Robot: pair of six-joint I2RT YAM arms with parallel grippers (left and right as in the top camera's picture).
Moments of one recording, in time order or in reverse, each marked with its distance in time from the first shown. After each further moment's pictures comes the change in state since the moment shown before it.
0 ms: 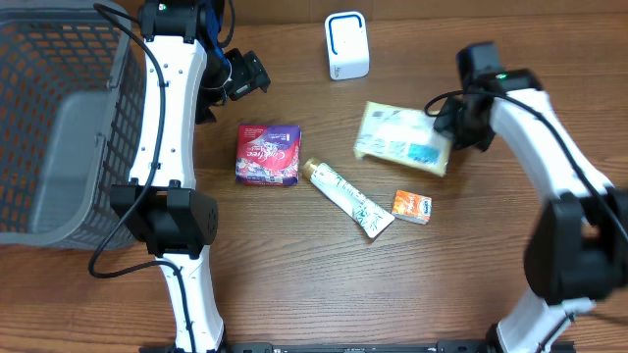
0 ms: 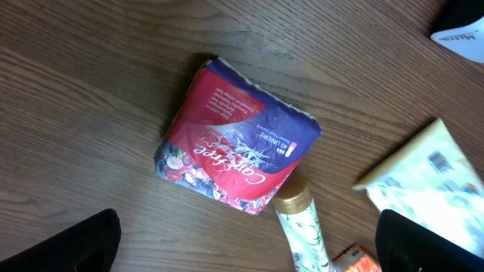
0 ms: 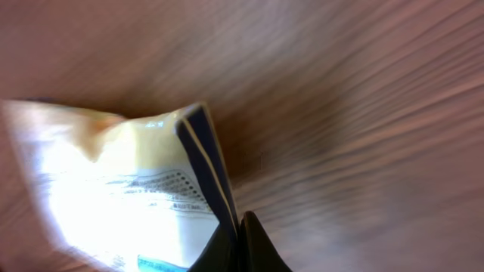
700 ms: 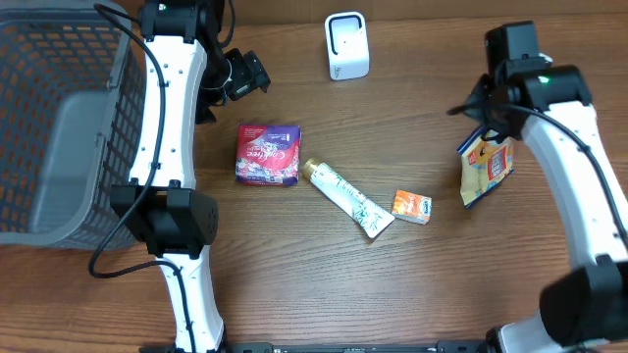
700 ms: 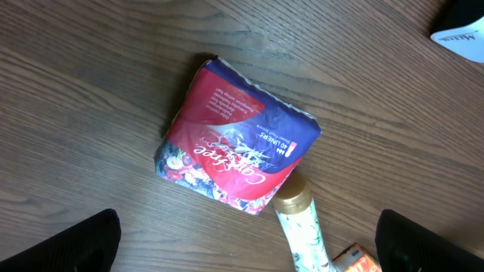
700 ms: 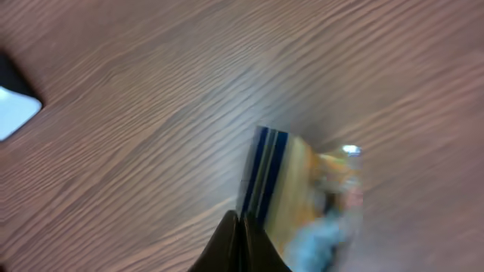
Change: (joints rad) left arm 0.000 0.000 0.000 0.000 0.000 0.000; right arm 0.002 -0.153 0.045 -0.066 0.164 -0.001
